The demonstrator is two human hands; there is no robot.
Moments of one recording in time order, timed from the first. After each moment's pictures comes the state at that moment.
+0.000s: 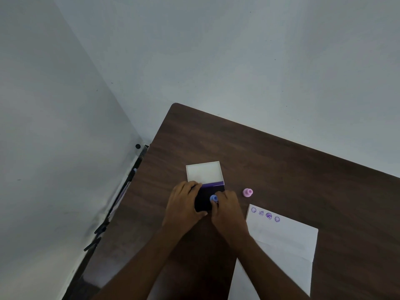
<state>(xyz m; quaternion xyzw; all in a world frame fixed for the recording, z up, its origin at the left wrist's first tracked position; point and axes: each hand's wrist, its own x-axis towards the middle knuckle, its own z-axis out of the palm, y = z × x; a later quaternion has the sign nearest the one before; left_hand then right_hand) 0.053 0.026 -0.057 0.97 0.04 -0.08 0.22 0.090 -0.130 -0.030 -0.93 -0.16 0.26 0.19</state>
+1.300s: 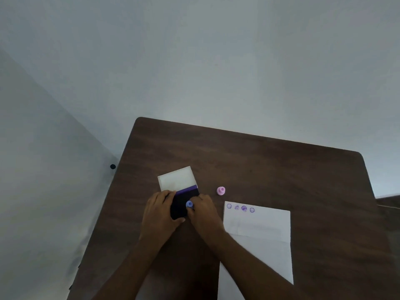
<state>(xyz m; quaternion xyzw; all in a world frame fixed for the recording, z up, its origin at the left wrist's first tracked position) 0.057 0.024 -0.050 0.97 0.05 -0.11 0.19 0.100 -0.127 -0.042 -0.92 -0.08 0.30 0.23</state>
